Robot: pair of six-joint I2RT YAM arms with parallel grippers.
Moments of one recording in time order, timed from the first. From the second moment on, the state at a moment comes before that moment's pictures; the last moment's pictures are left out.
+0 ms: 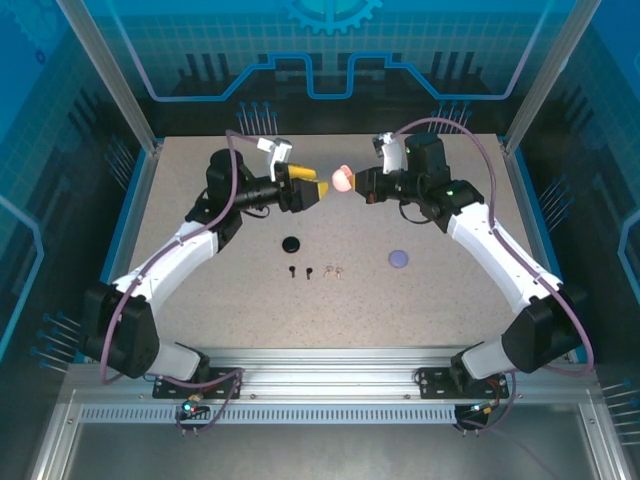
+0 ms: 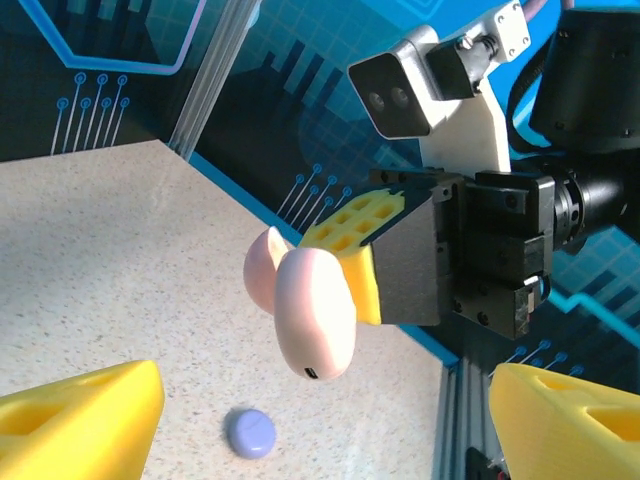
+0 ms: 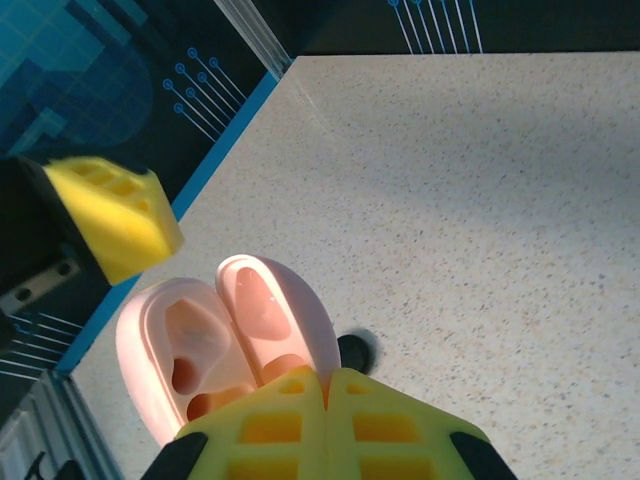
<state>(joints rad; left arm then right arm) -0.32 1.43 1.11 0.21 0.83 -0.43 0.40 1.46 1.37 -0.45 -0.44 0.30</state>
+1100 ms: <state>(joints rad) -0.28 1.72 1.56 -0.55 1.02 0.02 0.39 1.66 1.57 -0.60 -0.53 0.02</state>
